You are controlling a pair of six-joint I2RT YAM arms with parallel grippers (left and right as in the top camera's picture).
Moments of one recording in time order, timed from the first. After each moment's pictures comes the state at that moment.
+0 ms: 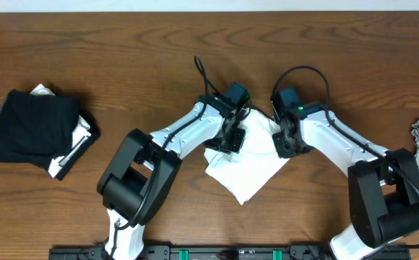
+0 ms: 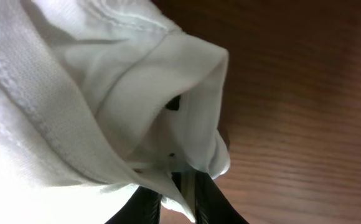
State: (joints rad) left arm -0.65 2.03 1.36 -0.81 0.22 -0.30; right arm 0.34 1.77 1.03 -0.81 0.16 0.12
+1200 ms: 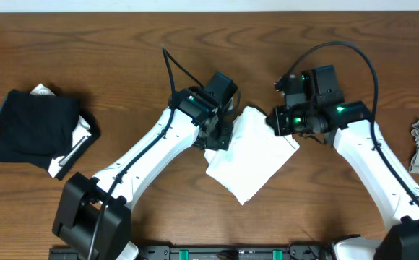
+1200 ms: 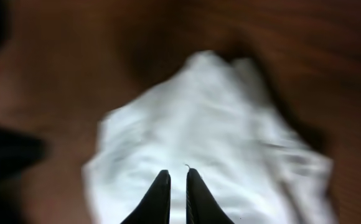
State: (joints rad) left arm -0.62 1.71 1.36 -1.02 0.18 -0.36; right arm 0.25 1.50 1.10 -0.71 -0.47 0.12
